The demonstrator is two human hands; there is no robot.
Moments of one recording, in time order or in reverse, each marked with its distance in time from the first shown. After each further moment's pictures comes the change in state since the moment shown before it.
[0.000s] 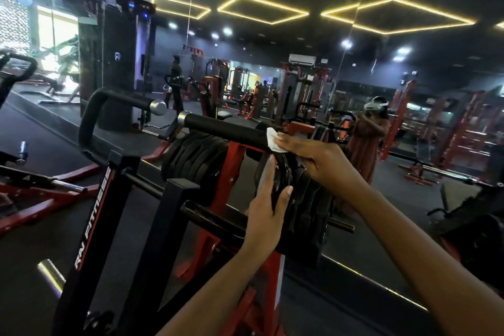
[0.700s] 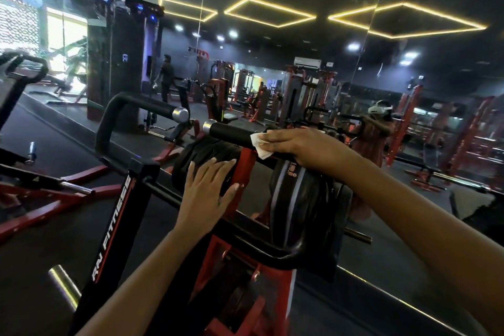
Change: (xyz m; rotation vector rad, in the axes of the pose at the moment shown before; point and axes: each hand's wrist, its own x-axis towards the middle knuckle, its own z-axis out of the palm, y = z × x) left_hand 0.046 -0.080 -0.149 0.950 0.148 0.230; right_hand 0.096 -0.023 0.021 -0.344 -0.476 -0.134
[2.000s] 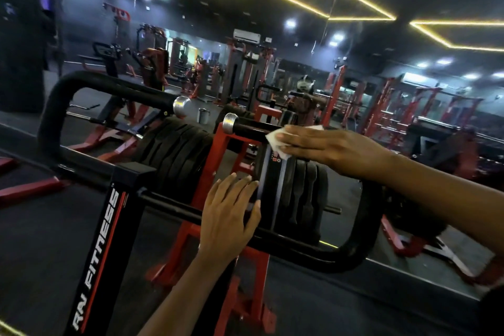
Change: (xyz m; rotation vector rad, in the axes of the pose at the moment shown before) left_hand -0.009 -0.044 0.028 -0.264 0.095 0.189; right_hand 0.024 -0.018 0.012 -0.235 0.065 -0.172
